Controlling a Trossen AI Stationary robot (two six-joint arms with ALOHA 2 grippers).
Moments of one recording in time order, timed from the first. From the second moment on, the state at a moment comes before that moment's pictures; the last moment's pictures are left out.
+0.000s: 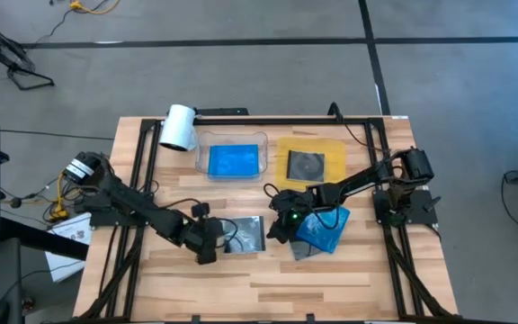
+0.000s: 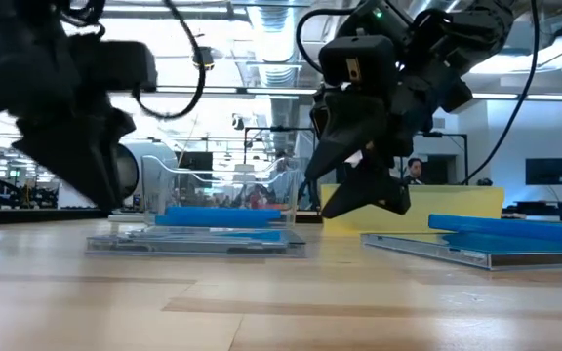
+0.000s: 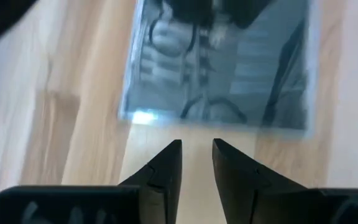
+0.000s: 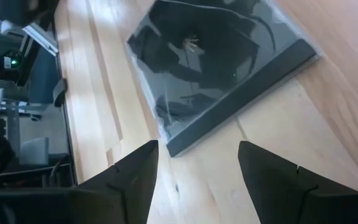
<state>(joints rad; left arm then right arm) -0.48 1.55 0.78 -0.41 -0.38 -0.59 0.12 1.80 0.87 0.18 -0.32 0.81</state>
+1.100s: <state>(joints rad) -0.43 1.70 0.78 -0.26 -0.26 -0.46 0.12 1.93 0.87 0.33 -0.39 1.02</state>
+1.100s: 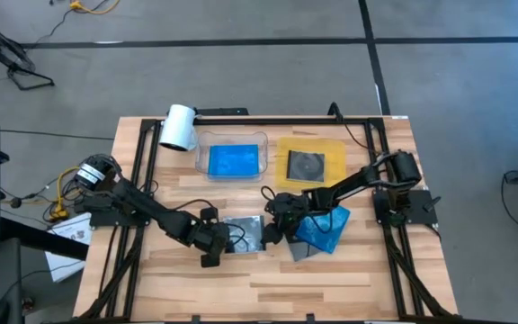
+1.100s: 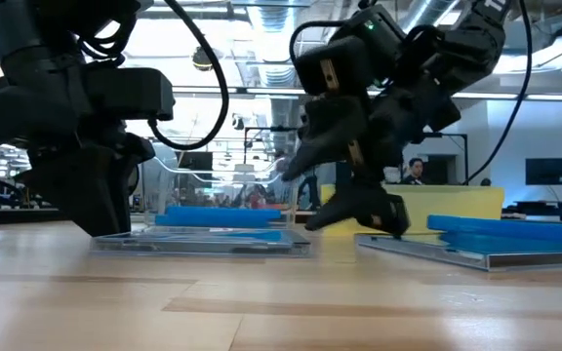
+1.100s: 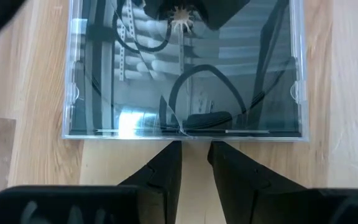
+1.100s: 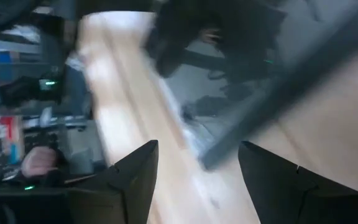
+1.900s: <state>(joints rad) -0.43 1.70 0.78 -0.20 -0.31 -0.46 0.13 1.79 0.89 0.04 -0.16 1.04</state>
